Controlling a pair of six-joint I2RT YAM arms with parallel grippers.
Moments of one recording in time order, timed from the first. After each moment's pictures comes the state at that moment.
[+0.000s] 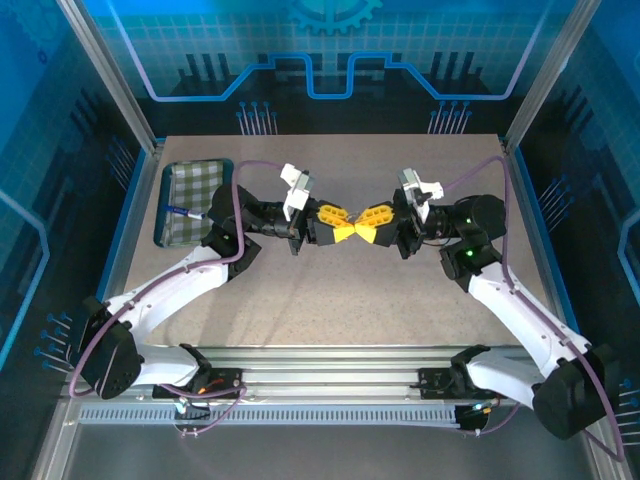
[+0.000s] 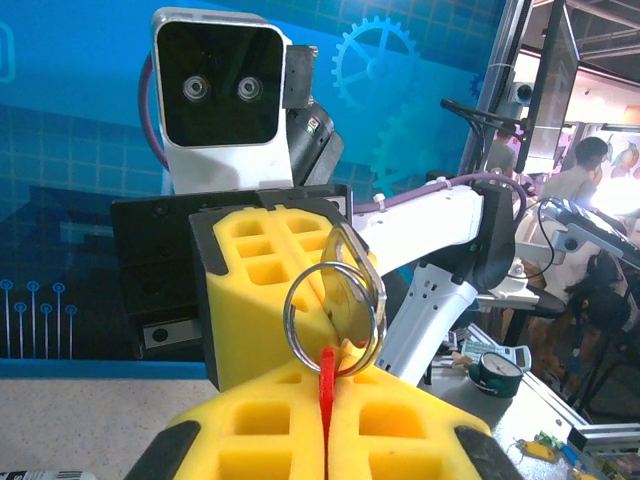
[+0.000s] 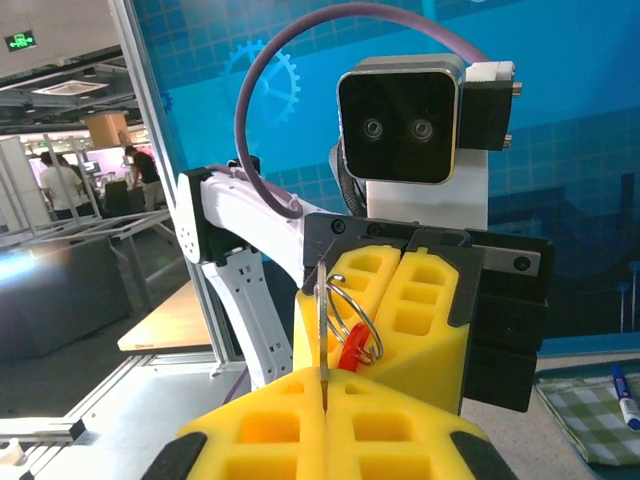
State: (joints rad) left arm -0.61 1.32 1.00 0.73 1.08 -0.53; right arm 0.40 1.08 0.86 0.70 -1.22 0.62
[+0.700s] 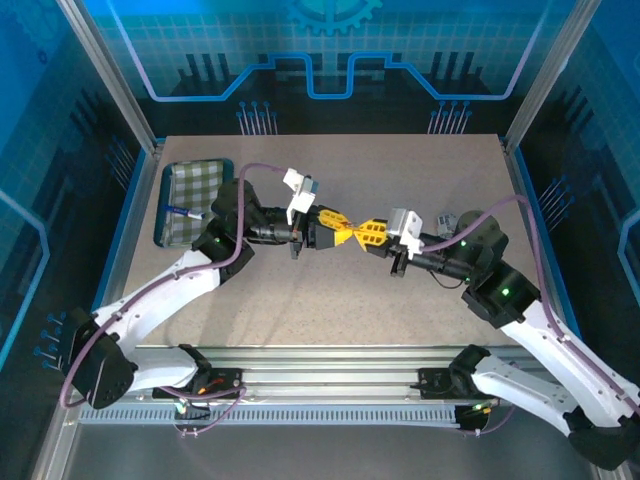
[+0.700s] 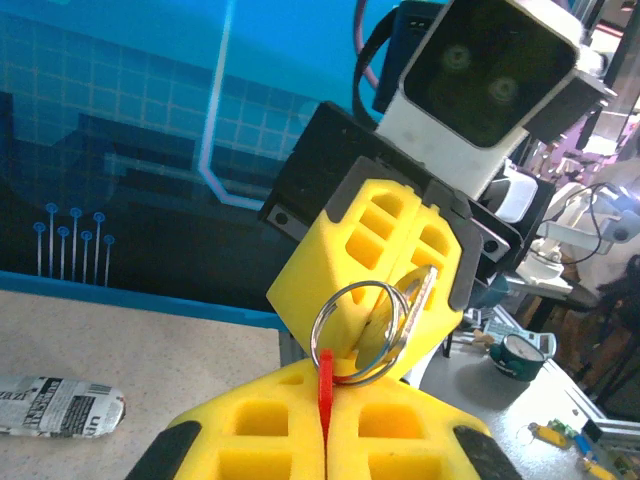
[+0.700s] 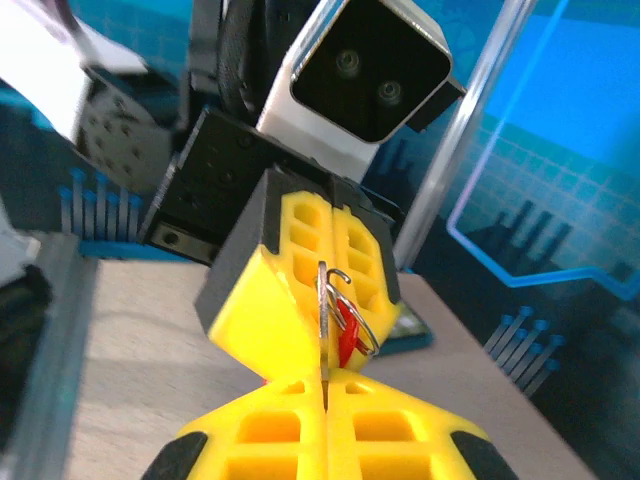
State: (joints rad) left arm -0.61 1.25 1.01 0.38 1.00 -0.37; right arm 0.70 0.81 0.96 -0.20 -0.42 -0.35
